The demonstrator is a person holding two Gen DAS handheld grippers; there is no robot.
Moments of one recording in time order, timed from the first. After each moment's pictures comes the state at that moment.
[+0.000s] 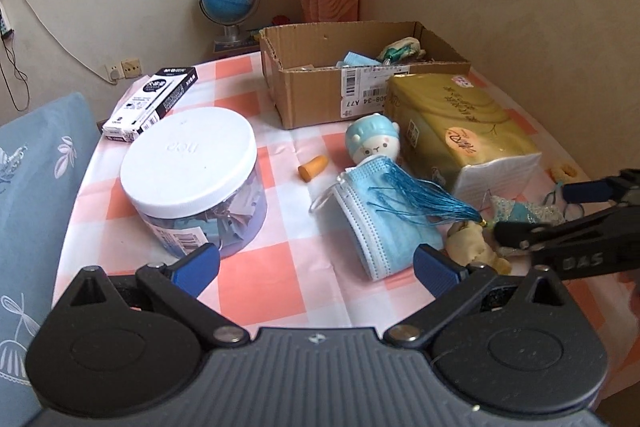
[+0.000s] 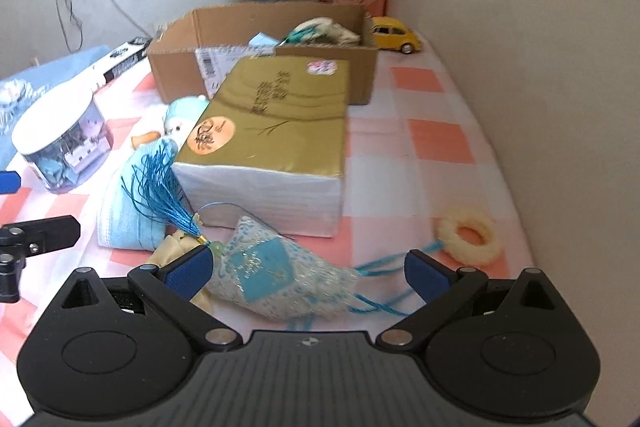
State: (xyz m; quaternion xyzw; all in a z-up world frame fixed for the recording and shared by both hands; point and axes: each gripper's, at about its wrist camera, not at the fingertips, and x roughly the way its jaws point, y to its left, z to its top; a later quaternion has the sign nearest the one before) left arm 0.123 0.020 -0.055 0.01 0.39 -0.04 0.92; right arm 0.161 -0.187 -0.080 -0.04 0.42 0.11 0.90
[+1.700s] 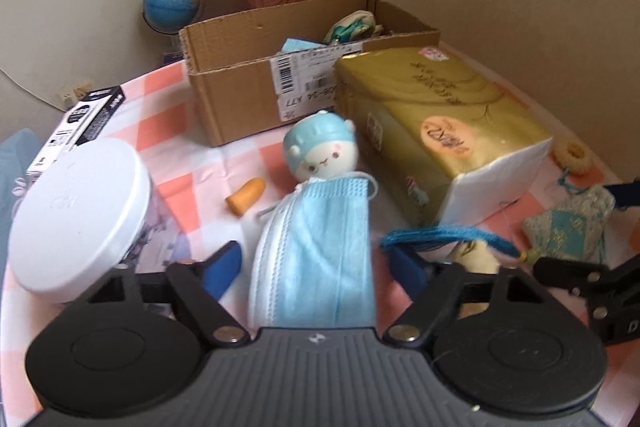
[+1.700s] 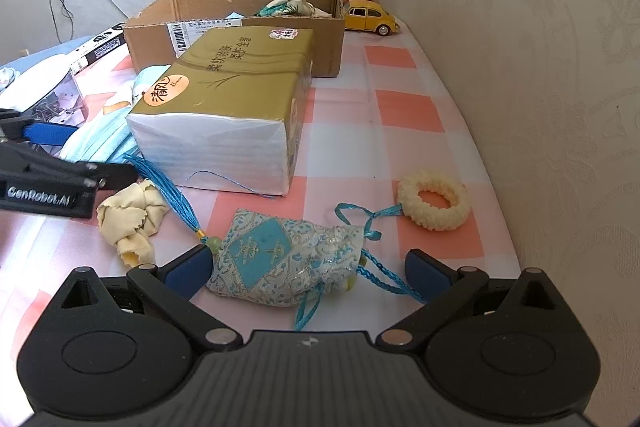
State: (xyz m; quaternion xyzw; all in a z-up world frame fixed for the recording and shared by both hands) left arm 0.177 -0.016 -0.088 0.06 0.39 -0.10 0.91; right arm 0.146 -0.215 -0.097 -0.05 0.42 0.09 0.90
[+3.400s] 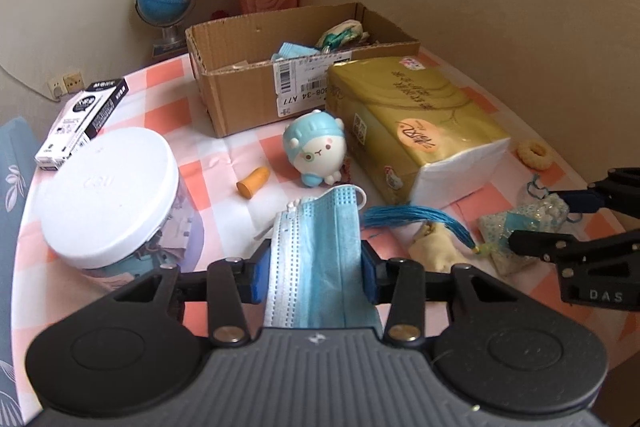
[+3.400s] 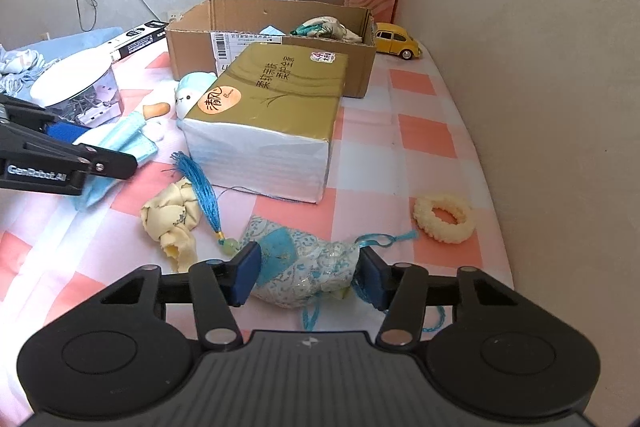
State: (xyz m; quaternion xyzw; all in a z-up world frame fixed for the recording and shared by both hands) left arm 0.148 0.000 -0.063 0.05 0.40 -0.13 0.91; right arm 0.125 -0.201 -0.076 -0.08 0.40 0.12 0.90
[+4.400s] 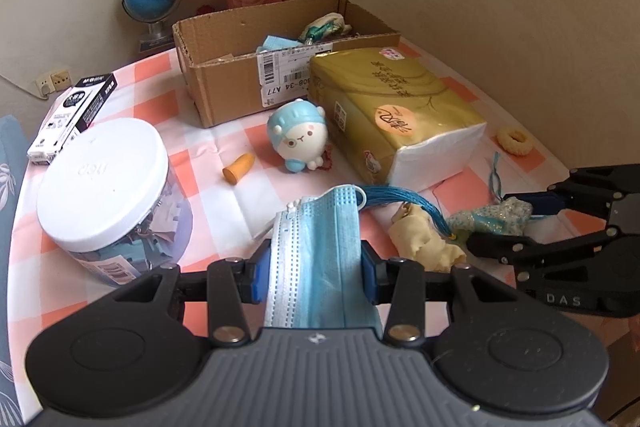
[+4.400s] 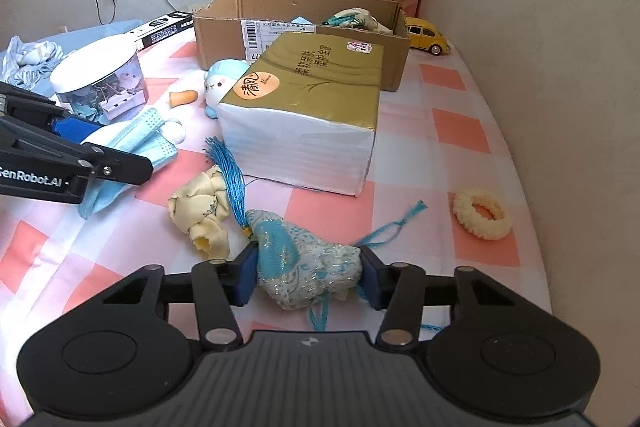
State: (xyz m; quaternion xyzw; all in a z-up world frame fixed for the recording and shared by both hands) left arm 0.137 0.001 -0.059 0.05 0.41 -0.15 0.90; right arm 0.122 -0.187 -0.085 -0.08 0.41 0.15 0.90
